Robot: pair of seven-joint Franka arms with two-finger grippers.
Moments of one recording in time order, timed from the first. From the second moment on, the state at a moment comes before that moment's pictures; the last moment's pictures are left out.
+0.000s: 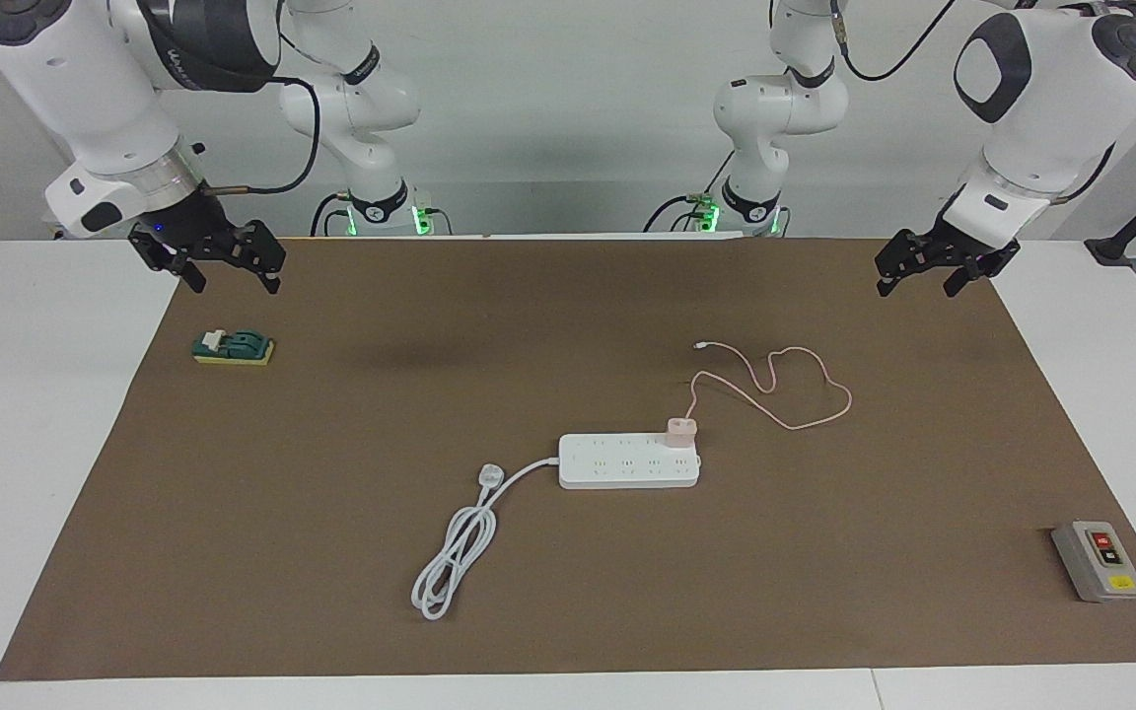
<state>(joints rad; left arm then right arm) -0.03 -0.03 0.02 -1.71 -0.03 1.64 0.05 0.12 0.01 -0.17 -1.62 0.03 1.59 0.02</state>
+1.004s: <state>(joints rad) -0.05 -0.03 0.01 -1.72 -0.04 1.64 -0.19 0.14 0.01 -0.17 -1.62 0.05 1.60 0.16</state>
